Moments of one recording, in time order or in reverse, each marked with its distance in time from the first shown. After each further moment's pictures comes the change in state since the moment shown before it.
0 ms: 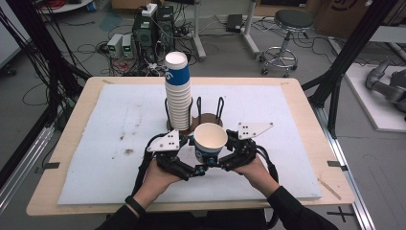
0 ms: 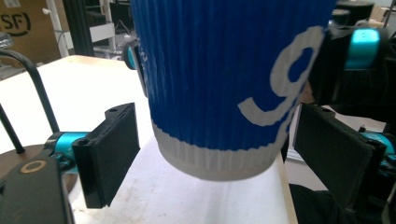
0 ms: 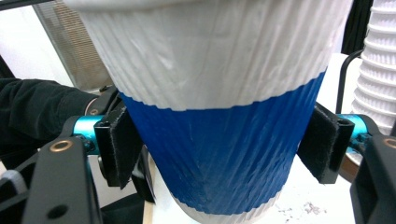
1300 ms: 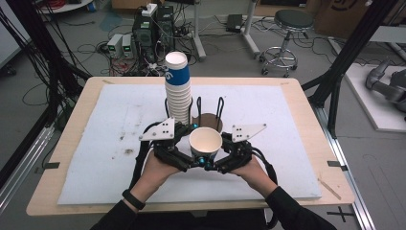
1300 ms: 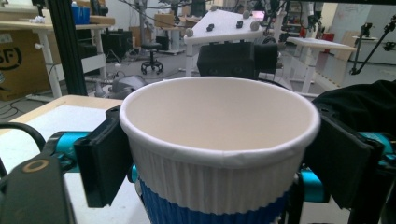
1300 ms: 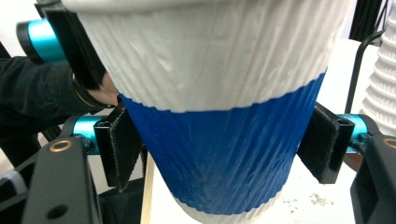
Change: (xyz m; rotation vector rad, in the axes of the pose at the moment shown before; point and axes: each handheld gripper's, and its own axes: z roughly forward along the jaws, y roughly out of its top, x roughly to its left) left arm 0.003 0.040 -0.012 -0.120 -0.053 0.024; right arm 0.000 -0.004 0.009 0.064 0.007 -0.015
